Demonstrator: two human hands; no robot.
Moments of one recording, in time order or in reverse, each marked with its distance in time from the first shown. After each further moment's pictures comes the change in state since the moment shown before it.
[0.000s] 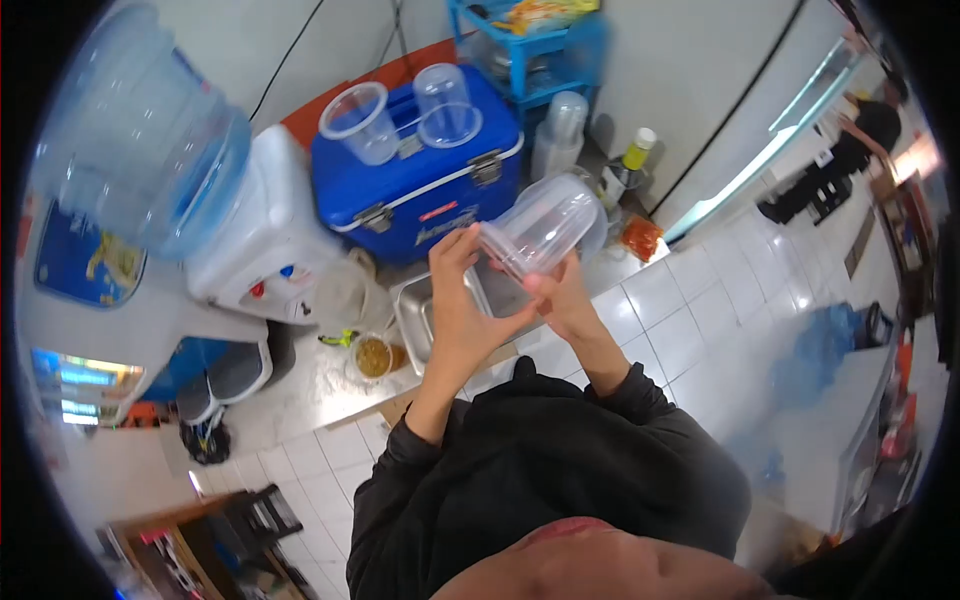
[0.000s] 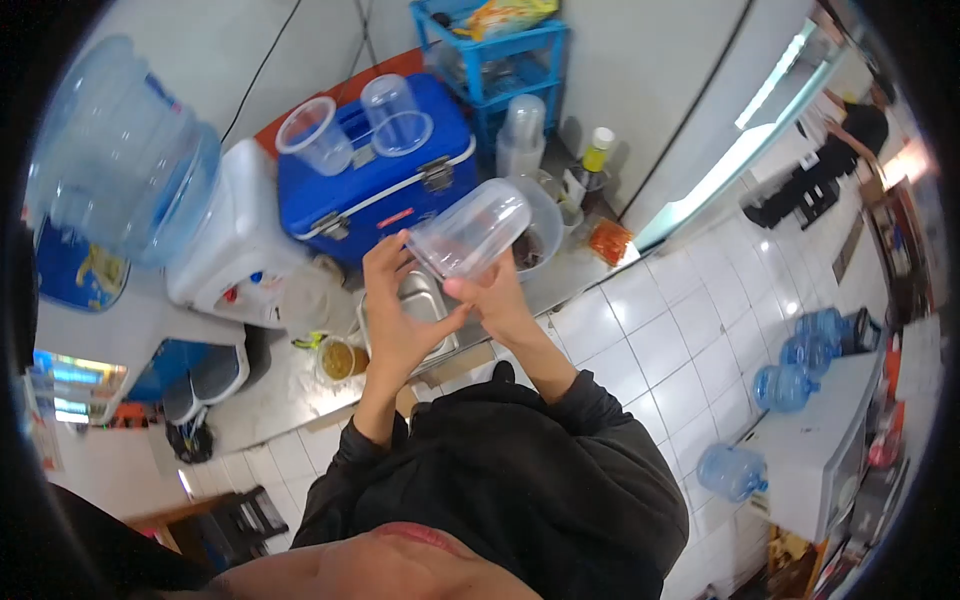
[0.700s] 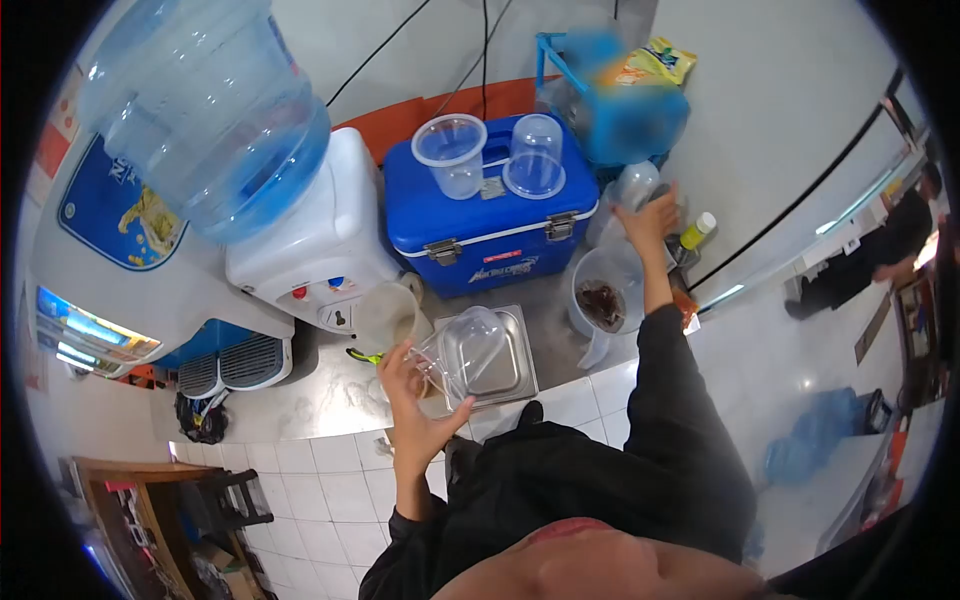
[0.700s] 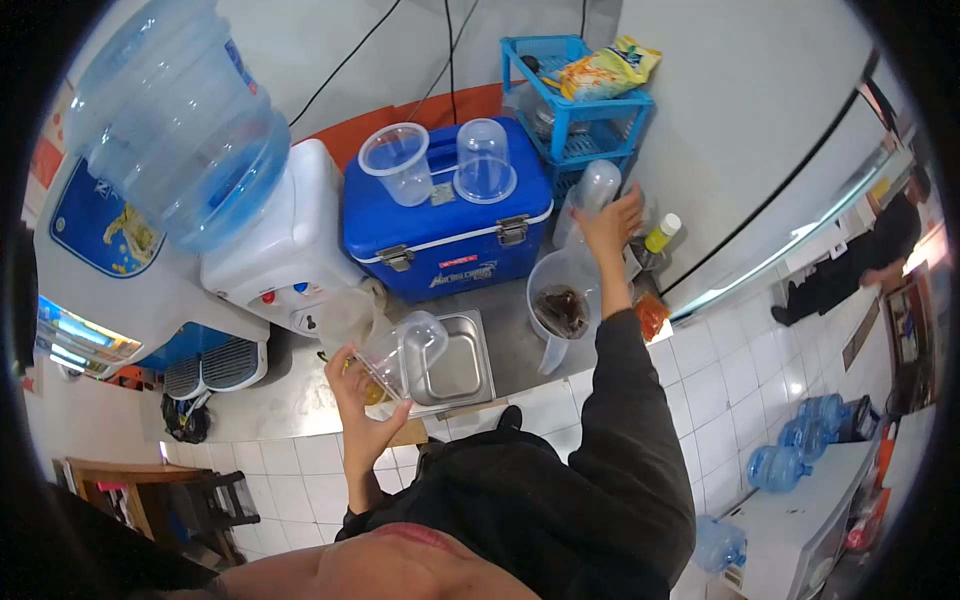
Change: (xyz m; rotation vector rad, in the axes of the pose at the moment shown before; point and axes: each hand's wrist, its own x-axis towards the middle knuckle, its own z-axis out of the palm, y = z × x) left_hand -0.081 -0.034 -0.102 0.000 0.167 -0.349; right_hand 0.194 -0.041 -0.105 -1.759 0.916 -0.286
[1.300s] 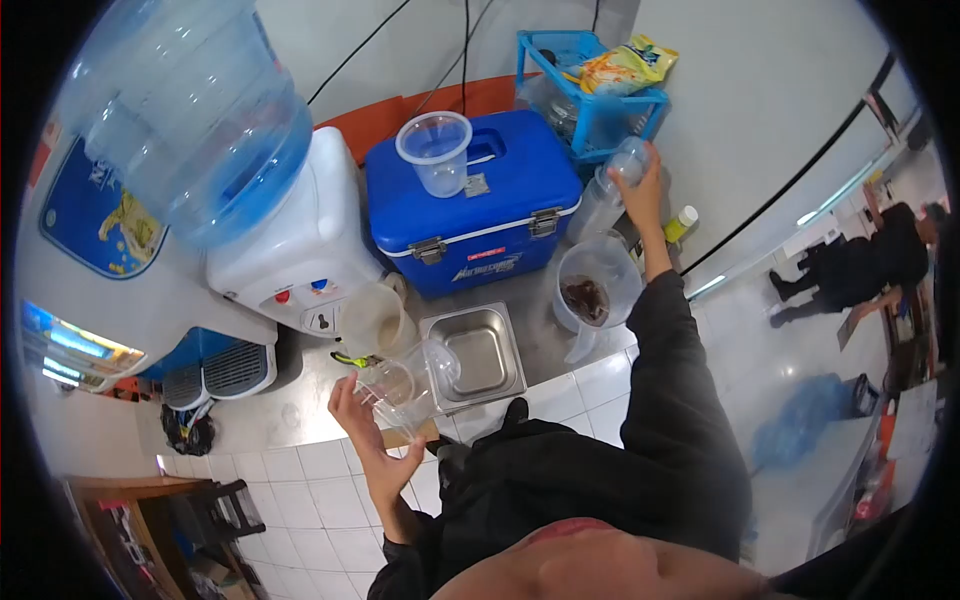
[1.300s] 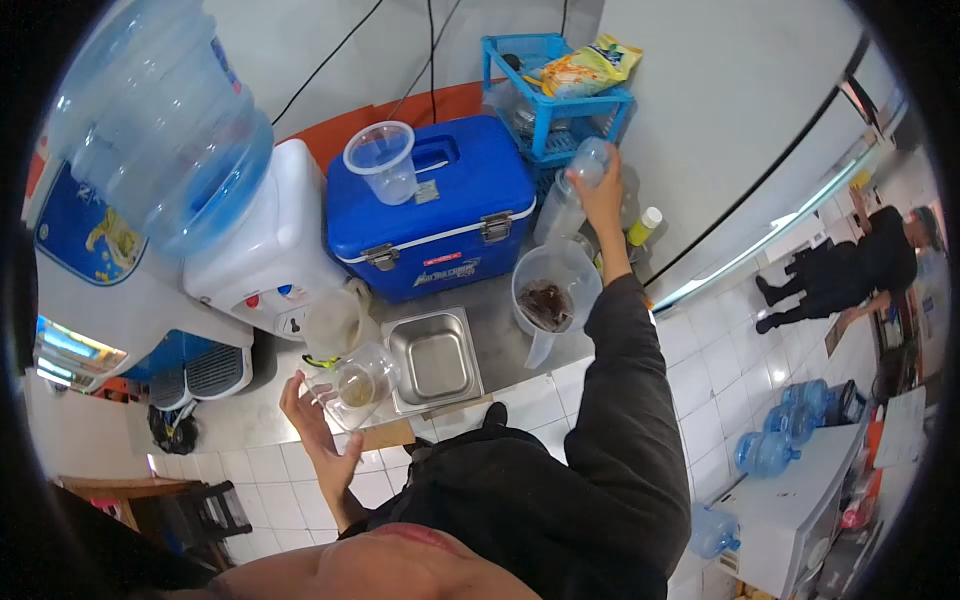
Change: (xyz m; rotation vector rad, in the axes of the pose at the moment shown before) left_hand -0.024 0.001 -0.037 -0.061 0.129 0.052; right_hand 0.050 0.013 -0.004 0.417 0.150 -0.350
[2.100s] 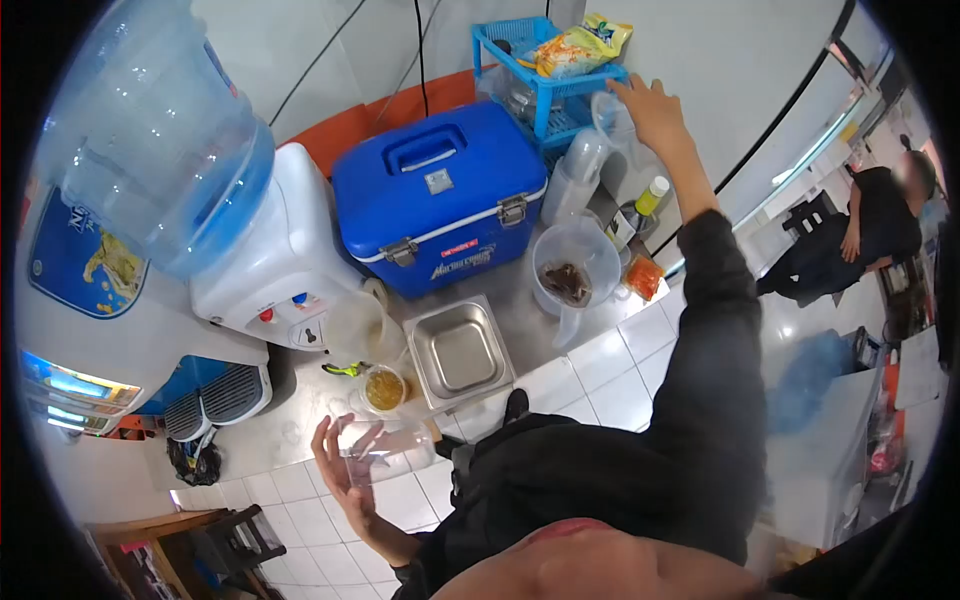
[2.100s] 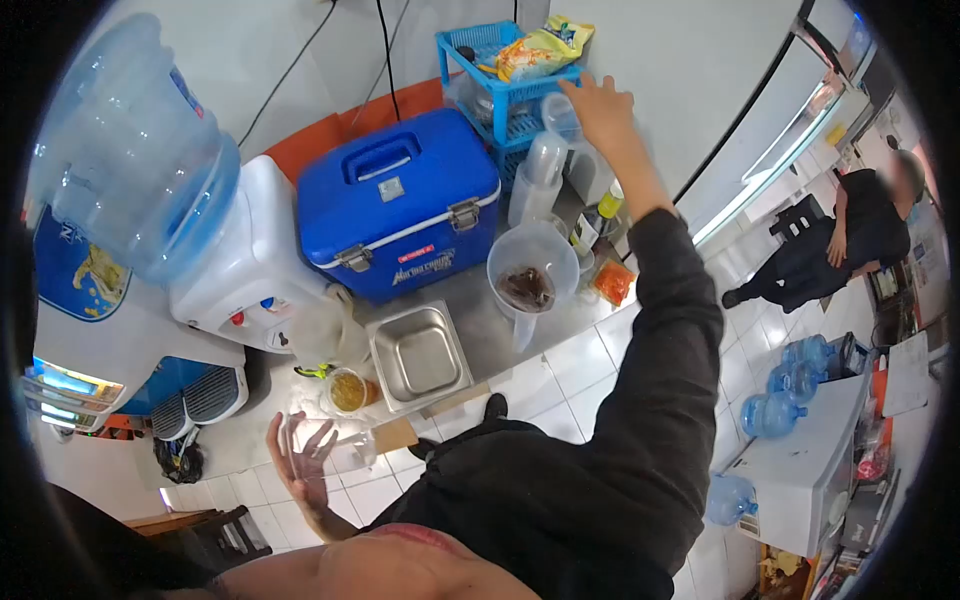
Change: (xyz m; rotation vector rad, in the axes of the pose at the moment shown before) left_hand -0.029 -0.005 -0.049 -0.523 -0.051 -0.292; right_hand 0.094 -0.107 -0.095 -0.797 -0.585 -0.279
